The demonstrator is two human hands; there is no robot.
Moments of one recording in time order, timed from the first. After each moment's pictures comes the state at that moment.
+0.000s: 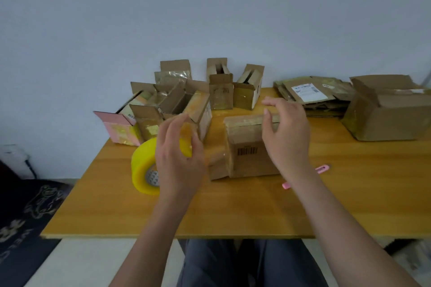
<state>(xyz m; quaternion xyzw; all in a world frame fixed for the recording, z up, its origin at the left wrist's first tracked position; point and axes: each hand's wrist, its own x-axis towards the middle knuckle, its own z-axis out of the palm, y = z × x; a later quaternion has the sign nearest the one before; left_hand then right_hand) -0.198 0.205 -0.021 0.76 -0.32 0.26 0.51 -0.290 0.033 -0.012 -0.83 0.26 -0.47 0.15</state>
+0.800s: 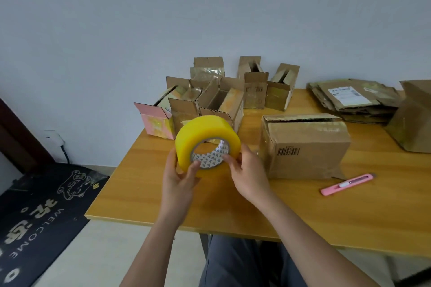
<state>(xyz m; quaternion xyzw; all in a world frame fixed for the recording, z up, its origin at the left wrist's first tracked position) -0.162 0.278 -0.082 0.66 -0.18 -0.08 0.73 -0.222 0.134 -0.077 -0.86 0.17 -0.25 0.42</state>
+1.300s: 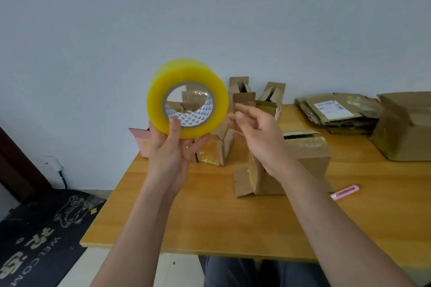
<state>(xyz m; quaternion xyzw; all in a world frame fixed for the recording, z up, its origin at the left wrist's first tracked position) -0.156 0.243 0.036 0.44 -0.24 -0.14 0.85 -0.237 0.095 0.035 -0.74 0.16 -0.30 0.58</state>
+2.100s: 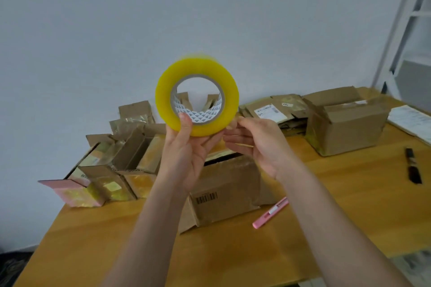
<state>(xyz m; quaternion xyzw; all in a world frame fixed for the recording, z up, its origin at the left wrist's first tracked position) -0.204 0.084 0.058 0.40 -0.29 -0.32 0.81 -0.314 -0.018 0.060 -0.53 0.22 -0.30 0.76</state>
